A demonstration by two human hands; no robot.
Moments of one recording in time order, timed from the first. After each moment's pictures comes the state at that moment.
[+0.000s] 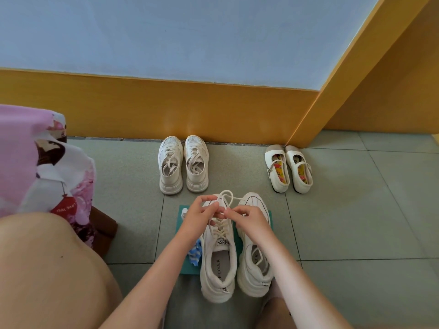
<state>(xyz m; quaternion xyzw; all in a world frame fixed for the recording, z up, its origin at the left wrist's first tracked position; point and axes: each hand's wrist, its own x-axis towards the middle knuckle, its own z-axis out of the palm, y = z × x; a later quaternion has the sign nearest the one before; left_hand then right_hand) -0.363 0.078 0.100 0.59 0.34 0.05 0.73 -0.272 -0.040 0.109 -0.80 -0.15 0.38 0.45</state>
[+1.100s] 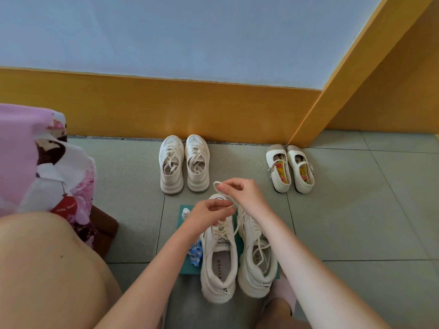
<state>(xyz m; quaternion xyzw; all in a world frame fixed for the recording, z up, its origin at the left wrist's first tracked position) -0.353 0.082 0.110 0.61 0.34 -0.06 0.71 -0.242 0.000 0.130 -0.77 -0.25 0.34 0.48</state>
